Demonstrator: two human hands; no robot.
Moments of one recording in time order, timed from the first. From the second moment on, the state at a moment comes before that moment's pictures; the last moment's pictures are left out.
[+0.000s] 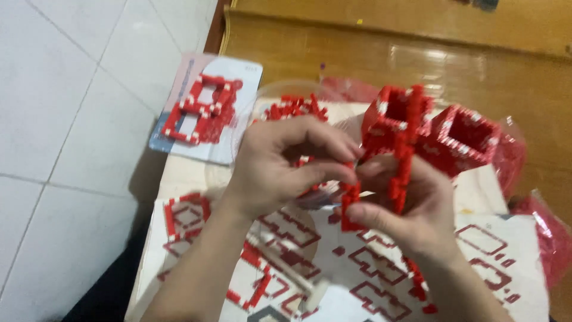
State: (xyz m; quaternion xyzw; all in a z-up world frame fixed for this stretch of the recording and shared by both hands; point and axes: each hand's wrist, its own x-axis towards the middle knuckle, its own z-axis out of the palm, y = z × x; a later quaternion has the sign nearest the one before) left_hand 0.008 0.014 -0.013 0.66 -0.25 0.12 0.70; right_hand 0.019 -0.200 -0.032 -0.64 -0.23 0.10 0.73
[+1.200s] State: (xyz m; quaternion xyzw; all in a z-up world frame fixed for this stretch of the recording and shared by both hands) left_hand 0.005 0.037 -0.015 0.64 -0.13 0.11 0.75; right_hand 0.056 -0.268 -0.052 -0.85 0.00 0.40 0.34
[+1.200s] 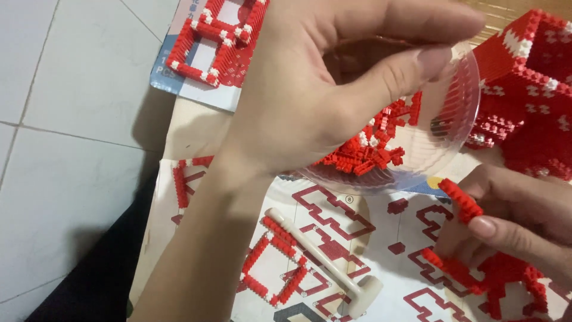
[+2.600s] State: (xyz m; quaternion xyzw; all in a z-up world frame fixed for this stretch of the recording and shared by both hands) left_hand 0.003 0.005 -0.005 0.58 -0.17 0.05 0.79; right_hand 0.009 -0.202 -0.043 -0.77 -0.32 -0.08 0.55
